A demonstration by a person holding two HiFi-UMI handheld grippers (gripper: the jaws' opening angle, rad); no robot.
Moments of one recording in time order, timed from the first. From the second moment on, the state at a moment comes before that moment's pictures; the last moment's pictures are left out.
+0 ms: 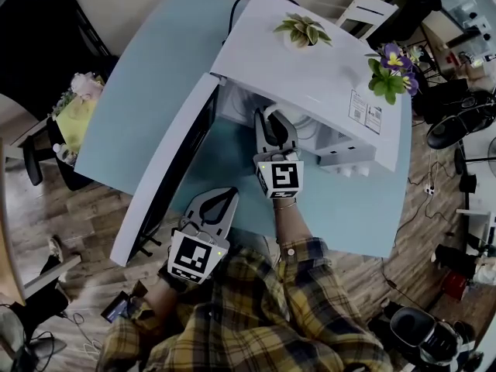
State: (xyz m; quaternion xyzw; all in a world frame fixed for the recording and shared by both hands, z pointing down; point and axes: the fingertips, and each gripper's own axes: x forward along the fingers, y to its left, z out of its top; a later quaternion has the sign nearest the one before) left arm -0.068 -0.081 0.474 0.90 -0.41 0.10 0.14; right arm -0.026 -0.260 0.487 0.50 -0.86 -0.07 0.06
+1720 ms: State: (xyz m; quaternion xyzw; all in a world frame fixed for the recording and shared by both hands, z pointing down) left arm -0.072 -0.091 0.448 0.90 -0.42 0.08 0.12; right arm -0.006 -0.212 0.484 0.48 -0.87 -0.01 0.07
